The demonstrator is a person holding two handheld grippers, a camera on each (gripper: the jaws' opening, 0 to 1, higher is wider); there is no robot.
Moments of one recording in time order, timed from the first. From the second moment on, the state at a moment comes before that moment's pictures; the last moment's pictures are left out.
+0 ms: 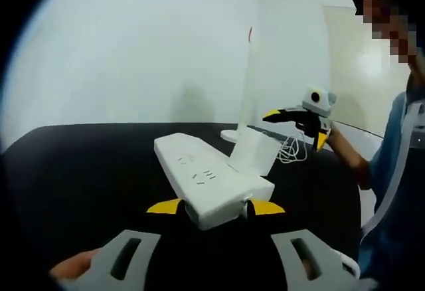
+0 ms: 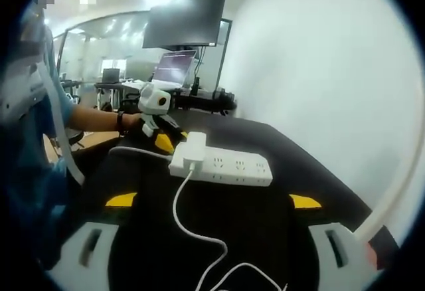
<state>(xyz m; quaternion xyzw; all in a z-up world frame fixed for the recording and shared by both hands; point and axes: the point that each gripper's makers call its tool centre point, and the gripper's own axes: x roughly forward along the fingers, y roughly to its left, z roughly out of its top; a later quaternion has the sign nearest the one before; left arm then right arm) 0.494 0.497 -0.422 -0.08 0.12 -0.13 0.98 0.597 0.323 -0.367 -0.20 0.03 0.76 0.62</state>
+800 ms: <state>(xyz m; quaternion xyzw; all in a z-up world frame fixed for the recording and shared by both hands) 0.492 0.499 -0.423 -0.09 0.13 -0.12 0.98 0.597 0.324 -0.376 -0.22 0.03 0.76 0.61</state>
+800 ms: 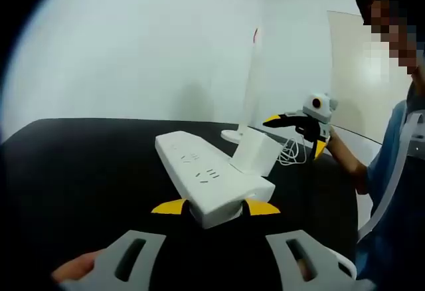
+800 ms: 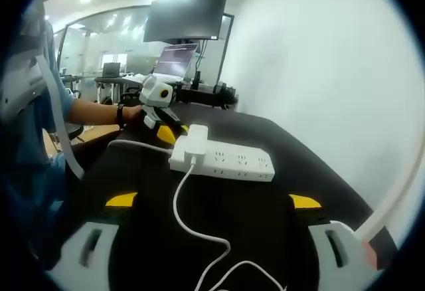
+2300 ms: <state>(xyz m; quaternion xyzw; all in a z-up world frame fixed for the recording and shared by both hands) 0.512 0.465 -0.386 0.09 -0.01 -0.22 0.97 0.628 0.316 -0.380 -0.18 0.06 0.74 0.65</state>
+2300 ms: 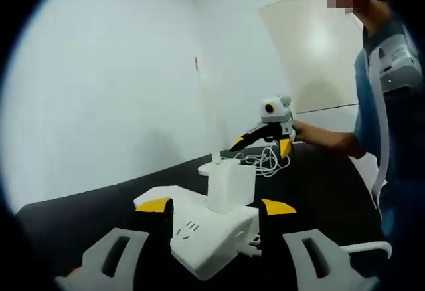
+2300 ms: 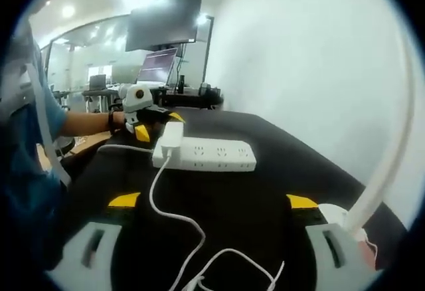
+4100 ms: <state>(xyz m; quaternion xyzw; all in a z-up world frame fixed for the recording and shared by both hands) 0.523 0.459 -0.409 0.10 0.02 -0.24 0.97 0.637 0.282 -0.356 -0.12 0.13 0.71 0.68</state>
